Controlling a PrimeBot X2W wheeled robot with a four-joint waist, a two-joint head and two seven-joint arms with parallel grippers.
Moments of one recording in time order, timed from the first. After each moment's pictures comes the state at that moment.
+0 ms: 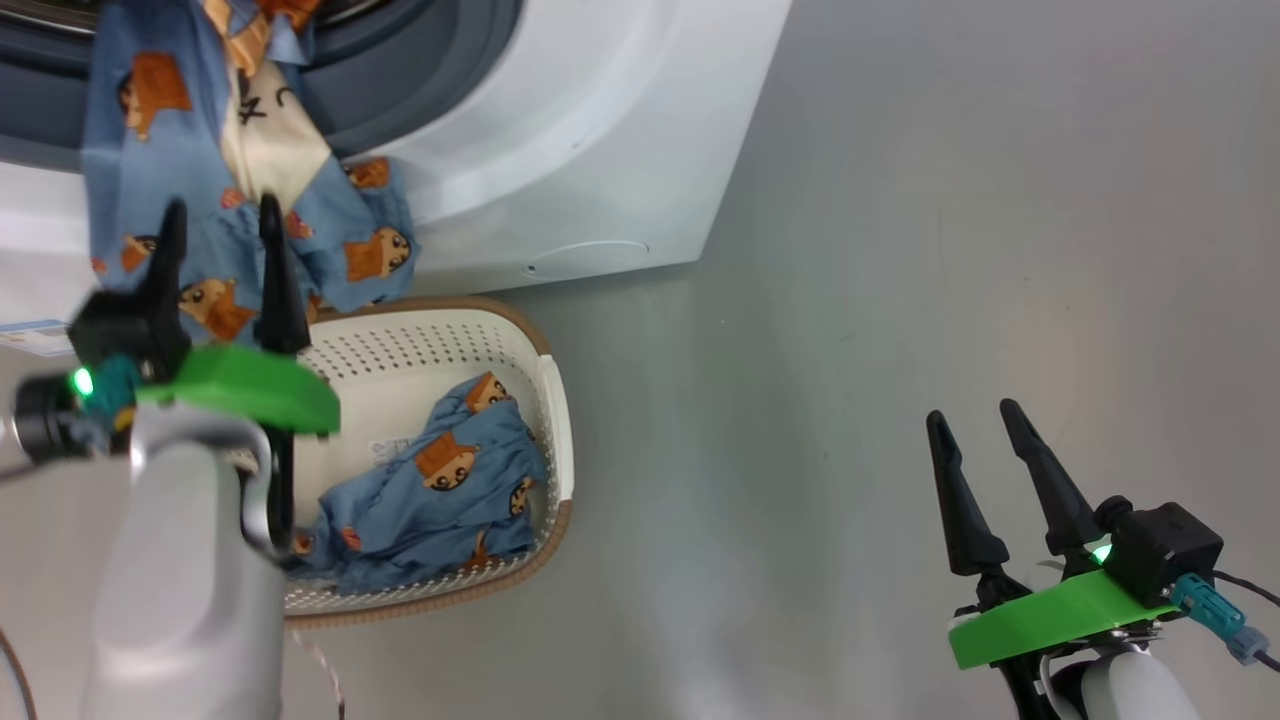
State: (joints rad) left arm -0.67 0.05 -0.01 0.58 -0.12 -0.02 -0.25; right arm -0.13 -0.04 0.01 0.11 0.24 0.13 -0.25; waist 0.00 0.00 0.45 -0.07
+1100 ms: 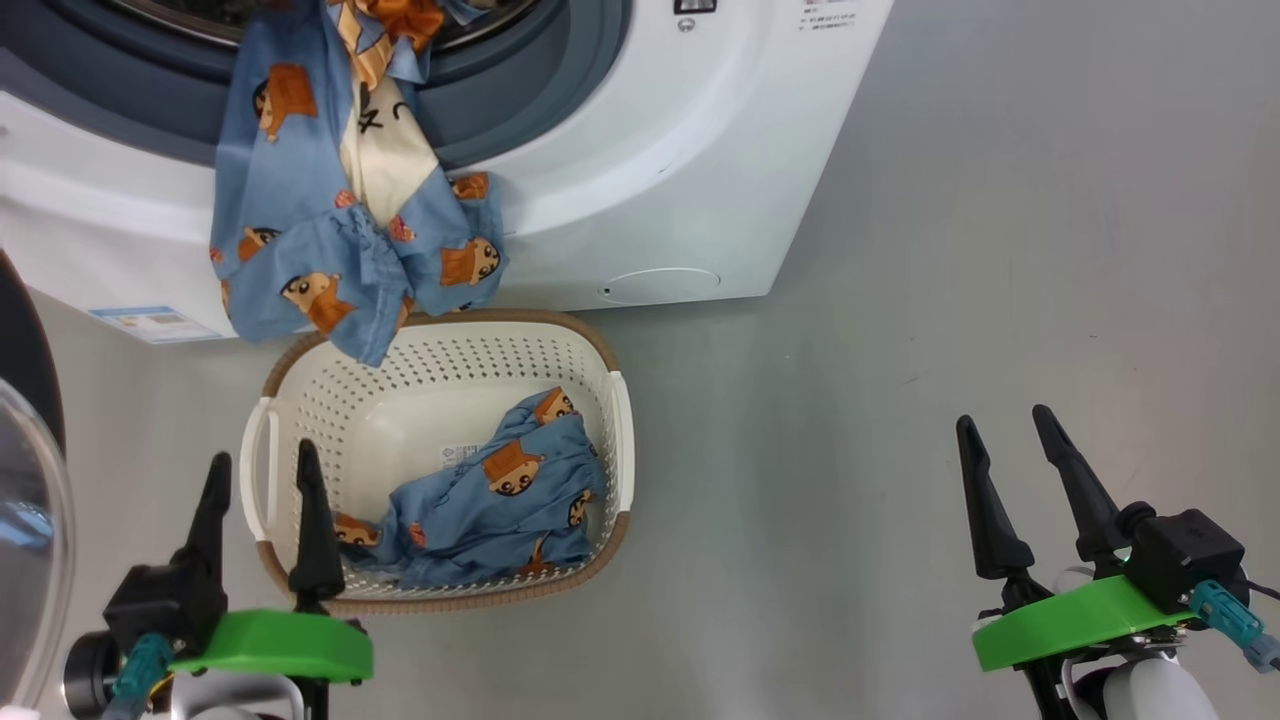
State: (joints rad) left arm -0.16 0.04 -0.04 0.18 -0.23 0.03 -0.22; right arm -0.12 -0.04 -0.04 0.11 0.18 0.13 -0.25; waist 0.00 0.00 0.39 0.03
